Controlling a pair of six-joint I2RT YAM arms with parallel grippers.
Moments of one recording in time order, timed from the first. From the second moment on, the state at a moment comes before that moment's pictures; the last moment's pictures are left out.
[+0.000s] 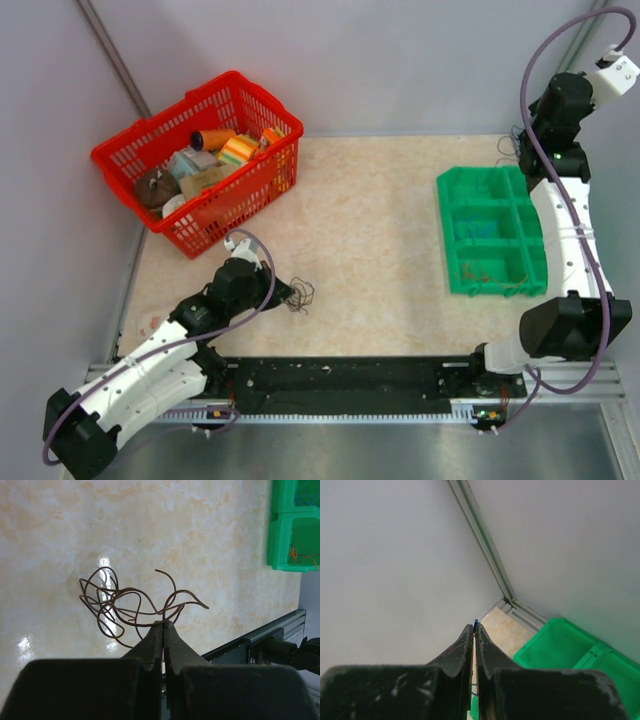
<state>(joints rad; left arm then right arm) -0.65 0.71 0.45 -0.34 0.03 -0.89 -0.05 1.46 1.62 -0.21 0.61 0.43</state>
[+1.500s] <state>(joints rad) -0.65 0.76 0.49 -0.34 0.09 -0.90 -0.06 1.81 1.48 -0.42 0.37 0.51</state>
